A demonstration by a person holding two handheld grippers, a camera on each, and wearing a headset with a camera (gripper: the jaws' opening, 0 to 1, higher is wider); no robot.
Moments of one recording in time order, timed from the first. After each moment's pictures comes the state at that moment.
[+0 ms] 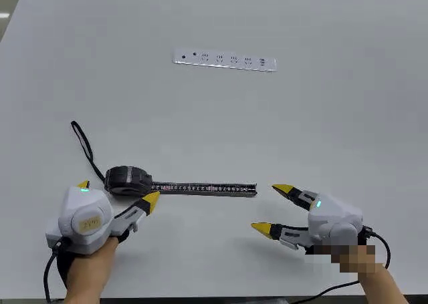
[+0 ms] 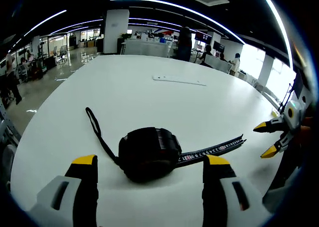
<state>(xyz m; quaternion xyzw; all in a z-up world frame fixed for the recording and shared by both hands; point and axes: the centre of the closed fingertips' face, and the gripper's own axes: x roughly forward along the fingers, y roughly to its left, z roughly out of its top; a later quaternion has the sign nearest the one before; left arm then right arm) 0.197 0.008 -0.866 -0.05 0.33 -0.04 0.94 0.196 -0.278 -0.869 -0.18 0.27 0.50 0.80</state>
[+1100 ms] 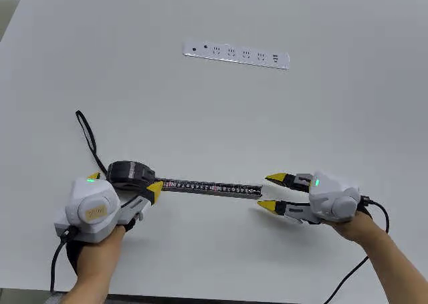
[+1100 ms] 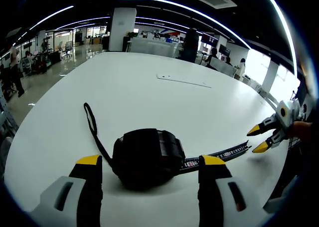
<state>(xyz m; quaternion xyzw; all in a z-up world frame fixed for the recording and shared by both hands) 0.213 0.002 -0.878 -0.07 0.33 -0.02 0.94 0.238 -0.272 -0.894 -0.22 0.26 0.59 0.74</state>
